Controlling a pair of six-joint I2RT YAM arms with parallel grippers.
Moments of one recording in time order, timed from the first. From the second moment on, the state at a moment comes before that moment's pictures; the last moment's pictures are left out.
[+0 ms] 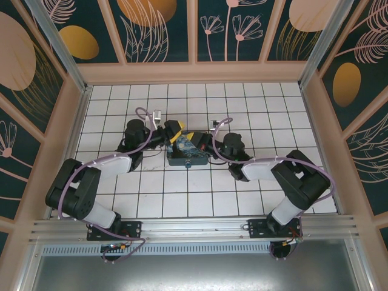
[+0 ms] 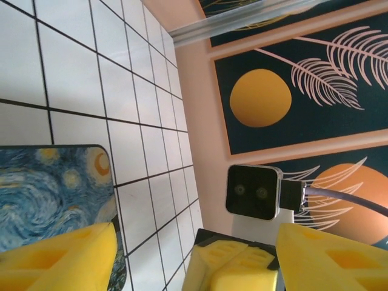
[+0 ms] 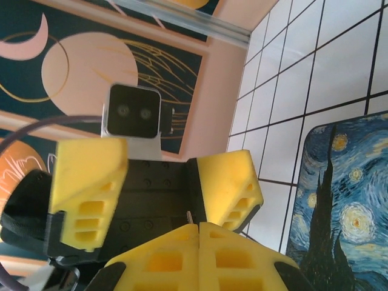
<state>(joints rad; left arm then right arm) -0.40 1.51 0.63 0.70 0.66 -1.20 0.71 1.60 0.58 0.98 -0.34 1.23</state>
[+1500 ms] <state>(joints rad) -0.40 1.51 0.53 0.91 0.58 -1.38 0.79 1.71 0.64 1.08 -0.24 1.39</state>
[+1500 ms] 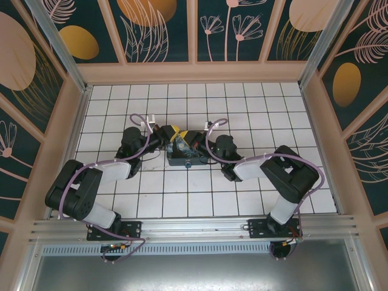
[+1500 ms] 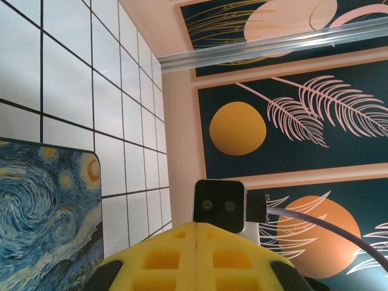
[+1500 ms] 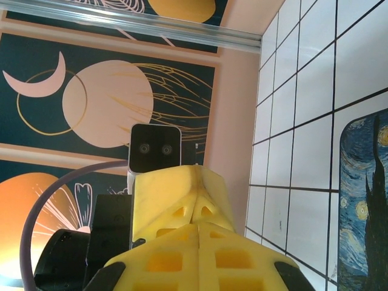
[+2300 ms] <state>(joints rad) -0.40 1.48 0.55 0.84 0.60 -1.31 0.76 1.33 0.71 0.34 0.23 0.99</state>
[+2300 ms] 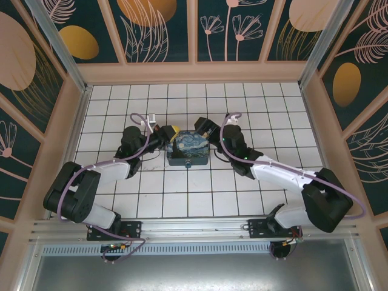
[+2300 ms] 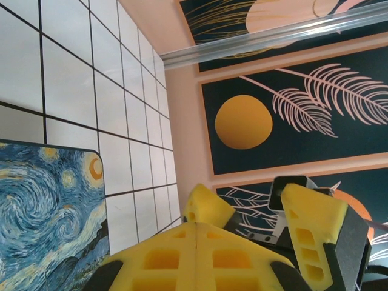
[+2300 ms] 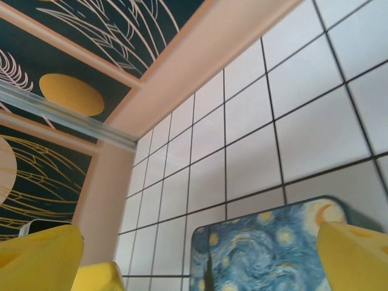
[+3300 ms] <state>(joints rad) -0.40 1.48 0.63 0.75 0.73 -1.19 0.77 1.54 0.57 1.00 -0.14 1.16</state>
